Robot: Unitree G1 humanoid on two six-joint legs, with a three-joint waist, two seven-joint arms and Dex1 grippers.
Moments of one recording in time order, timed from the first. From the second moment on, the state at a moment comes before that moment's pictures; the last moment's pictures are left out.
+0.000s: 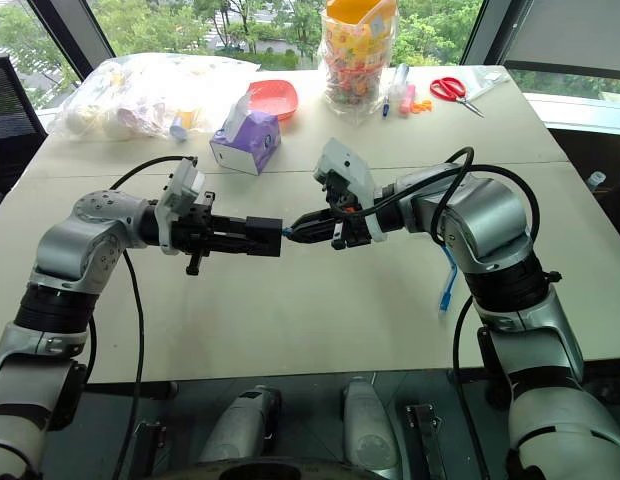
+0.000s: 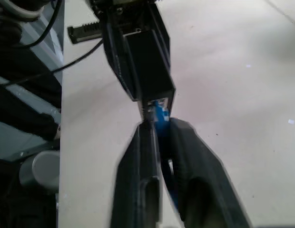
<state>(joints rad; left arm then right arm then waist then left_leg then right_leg) -0.64 0.65 -0.10 0.05 -0.50 0.51 -1.38 -0.87 -0.61 0.23 -0.21 0.52 1.10 1.08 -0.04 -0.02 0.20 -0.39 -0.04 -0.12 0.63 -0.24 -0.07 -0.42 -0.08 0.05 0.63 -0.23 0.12</state>
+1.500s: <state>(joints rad) -0.56 0.56 -0.06 0.12 -0.37 0.32 -1.13 -0.89 -0.50 0.17 0.43 0.20 0.70 0.69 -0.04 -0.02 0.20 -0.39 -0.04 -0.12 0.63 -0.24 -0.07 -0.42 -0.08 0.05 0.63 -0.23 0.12</state>
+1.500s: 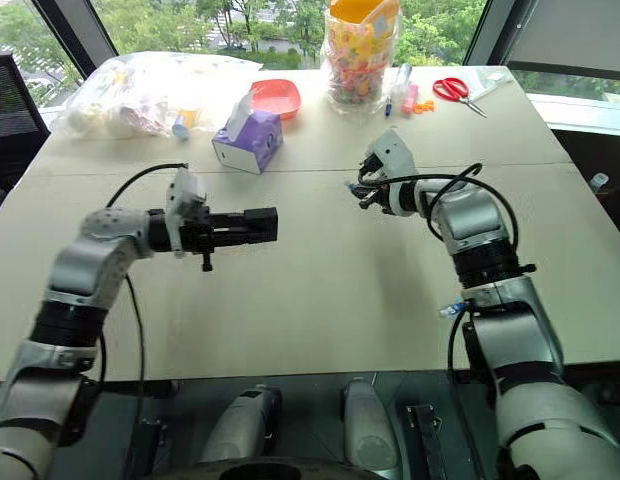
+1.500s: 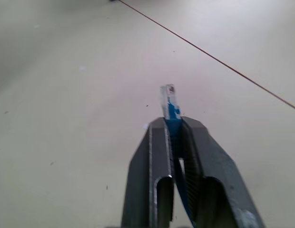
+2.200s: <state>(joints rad) -0.64 0.24 -0.08 0.71 -0.15 -0.19 -0.82 -0.58 -0.48 -0.09 -0.34 0.41 1.25 0.48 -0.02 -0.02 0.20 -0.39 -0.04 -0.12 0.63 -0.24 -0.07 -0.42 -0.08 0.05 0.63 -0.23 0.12</state>
